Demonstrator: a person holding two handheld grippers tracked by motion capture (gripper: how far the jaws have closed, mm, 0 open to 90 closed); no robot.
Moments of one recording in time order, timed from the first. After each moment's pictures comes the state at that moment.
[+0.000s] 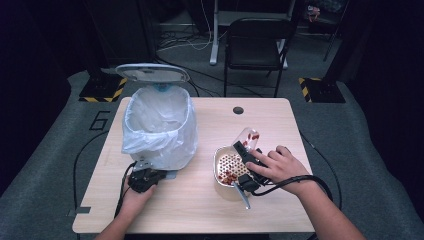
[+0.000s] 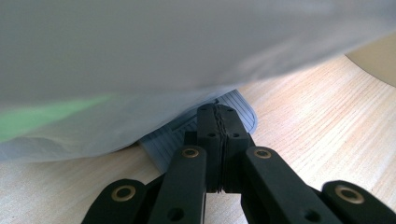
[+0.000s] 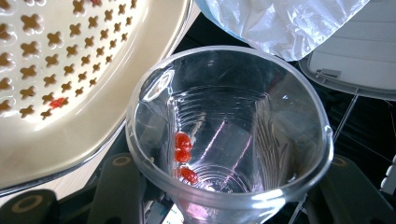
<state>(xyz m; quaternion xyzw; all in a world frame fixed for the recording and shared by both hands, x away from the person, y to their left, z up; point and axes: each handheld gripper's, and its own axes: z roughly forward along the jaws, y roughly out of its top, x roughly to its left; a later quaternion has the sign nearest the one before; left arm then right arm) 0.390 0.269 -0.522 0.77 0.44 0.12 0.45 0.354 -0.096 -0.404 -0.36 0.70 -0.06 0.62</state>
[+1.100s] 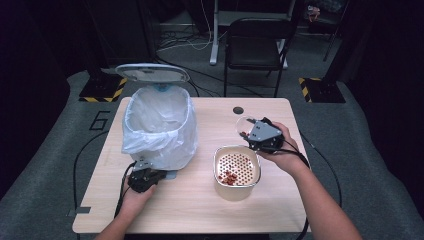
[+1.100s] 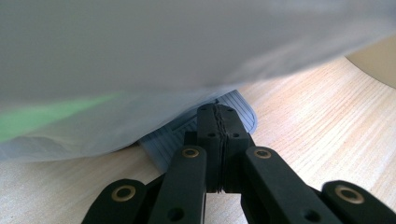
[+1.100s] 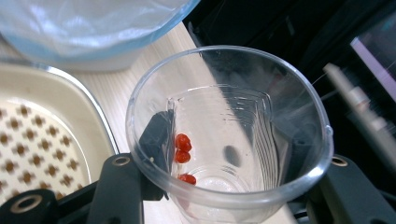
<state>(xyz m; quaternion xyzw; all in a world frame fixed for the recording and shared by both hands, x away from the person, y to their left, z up) 0.390 0.269 -0.522 0.77 0.44 0.12 0.45 0.444 -0.139 -0.366 0.11 0.84 0.37 0.39</state>
